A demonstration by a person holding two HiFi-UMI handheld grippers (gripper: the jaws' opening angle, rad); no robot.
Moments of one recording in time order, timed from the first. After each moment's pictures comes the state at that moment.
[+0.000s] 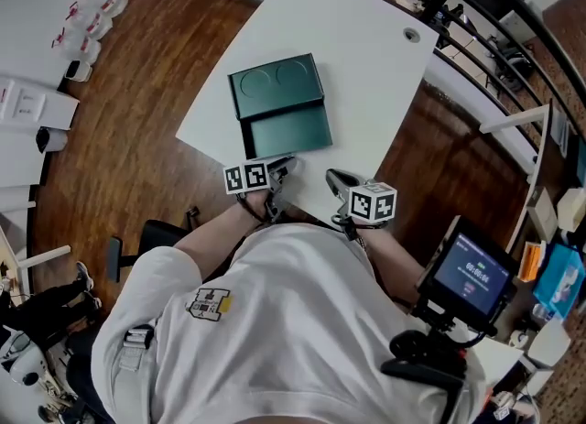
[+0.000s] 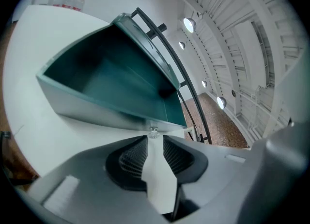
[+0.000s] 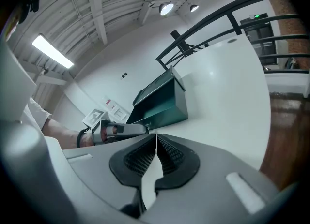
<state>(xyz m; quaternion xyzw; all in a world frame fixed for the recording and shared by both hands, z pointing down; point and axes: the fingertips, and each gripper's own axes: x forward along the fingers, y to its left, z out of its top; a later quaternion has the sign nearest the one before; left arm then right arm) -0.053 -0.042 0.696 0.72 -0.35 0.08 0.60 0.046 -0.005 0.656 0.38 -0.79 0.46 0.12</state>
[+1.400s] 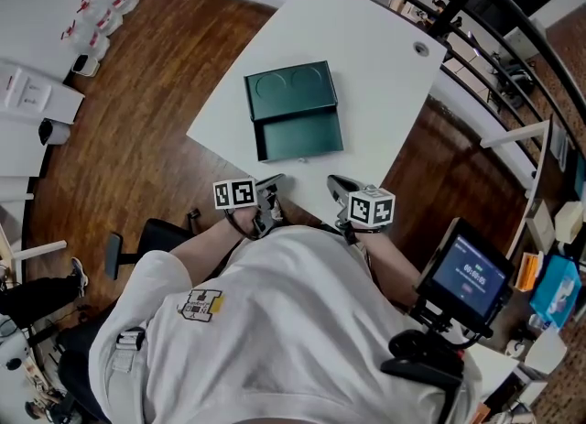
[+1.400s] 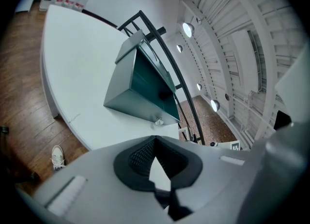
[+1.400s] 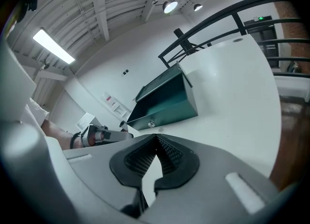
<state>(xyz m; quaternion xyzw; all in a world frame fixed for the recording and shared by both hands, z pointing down) -0.089 -0.009 0.677 0.72 -0.33 0.05 0.61 0.034 -0.007 0.655 0.37 -0.80 0.46 0.13</state>
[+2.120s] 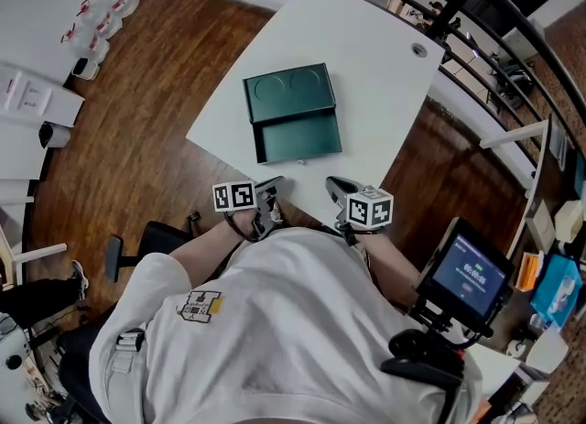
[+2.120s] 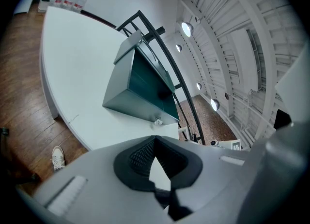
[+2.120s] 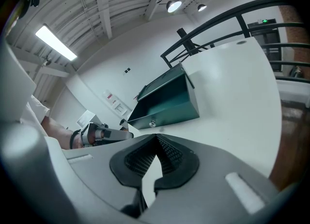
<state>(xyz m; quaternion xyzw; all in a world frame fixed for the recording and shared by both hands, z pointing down) -0.091 -0.008 0.676 0.73 -0.33 0.05 0.60 0.031 -0.007 0.653 0.36 -0.81 0.44 0.15</state>
